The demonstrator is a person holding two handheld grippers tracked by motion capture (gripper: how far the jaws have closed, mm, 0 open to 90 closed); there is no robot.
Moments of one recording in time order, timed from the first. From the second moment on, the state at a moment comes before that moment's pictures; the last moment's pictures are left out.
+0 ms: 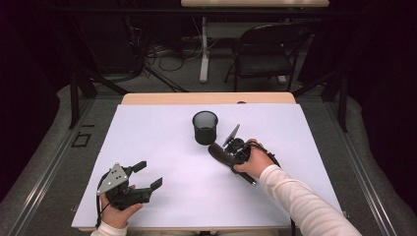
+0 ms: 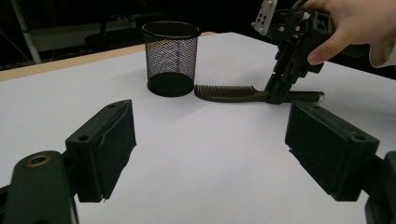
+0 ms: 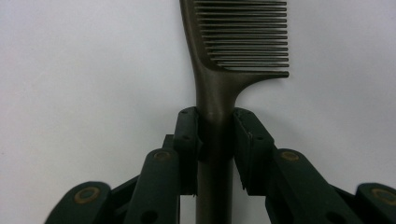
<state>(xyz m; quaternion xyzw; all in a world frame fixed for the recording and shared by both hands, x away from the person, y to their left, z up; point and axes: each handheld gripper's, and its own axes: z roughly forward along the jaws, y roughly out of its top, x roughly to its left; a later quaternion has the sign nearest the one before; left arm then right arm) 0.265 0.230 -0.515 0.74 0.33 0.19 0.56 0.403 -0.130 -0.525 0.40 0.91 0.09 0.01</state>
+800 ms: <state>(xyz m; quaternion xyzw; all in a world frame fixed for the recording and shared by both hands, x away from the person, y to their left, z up) 0.265 0.231 -0.515 0.74 0.32 0.19 0.56 0.399 -0.134 -0.522 0.41 0.91 0.10 0.01</state>
